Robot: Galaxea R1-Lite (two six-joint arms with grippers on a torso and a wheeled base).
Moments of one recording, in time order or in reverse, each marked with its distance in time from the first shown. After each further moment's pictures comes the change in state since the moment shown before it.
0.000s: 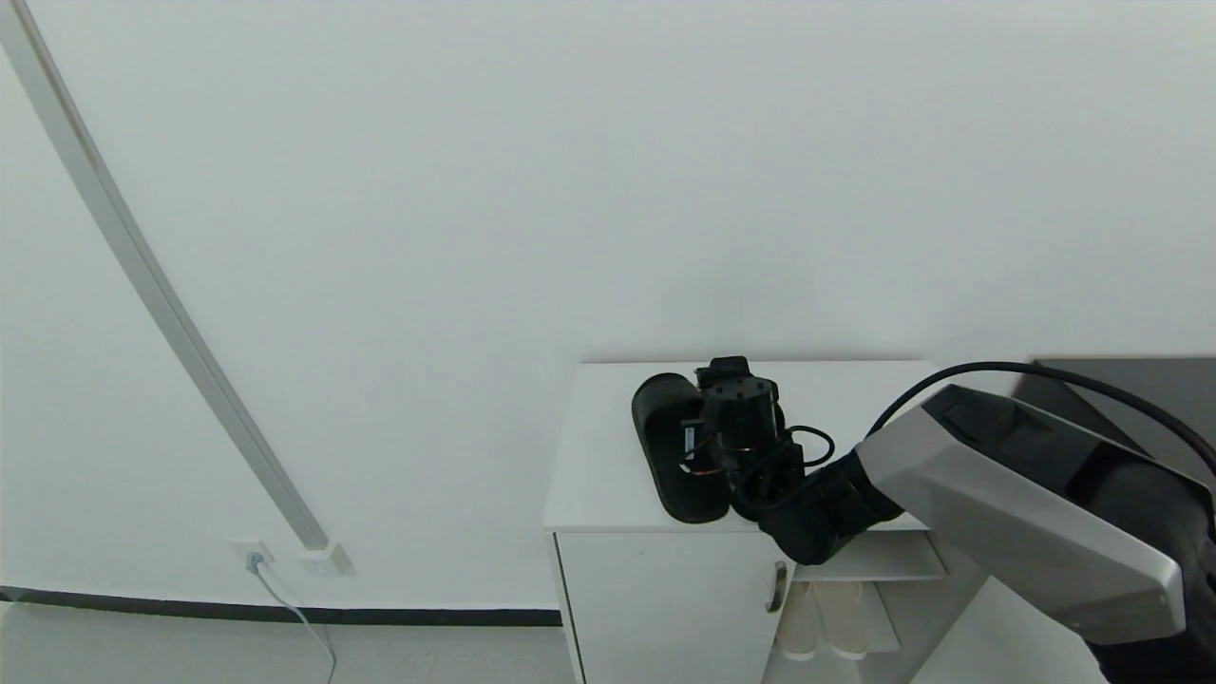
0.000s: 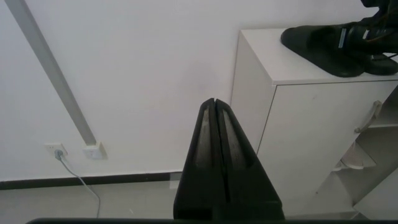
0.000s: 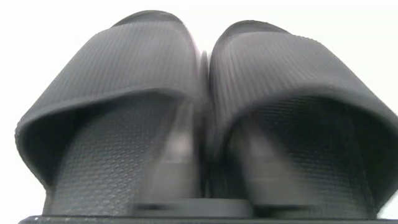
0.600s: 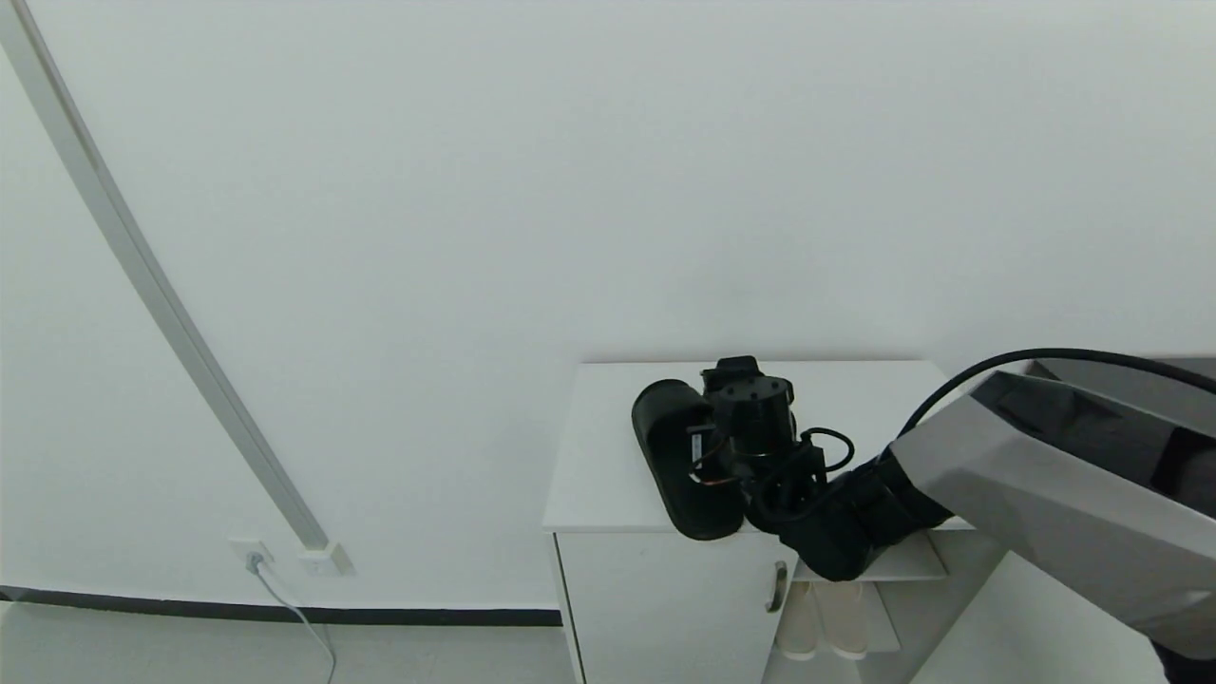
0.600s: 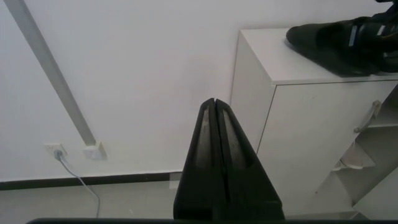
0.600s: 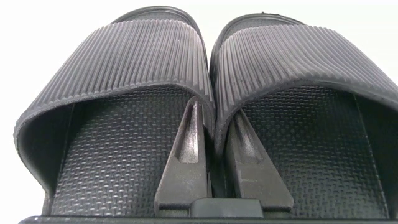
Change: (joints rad) left arm 0.000 0.000 0.000 0.000 0.000 0.000; right arm 0.033 -0.135 0.176 -0.006 0.003 0.001
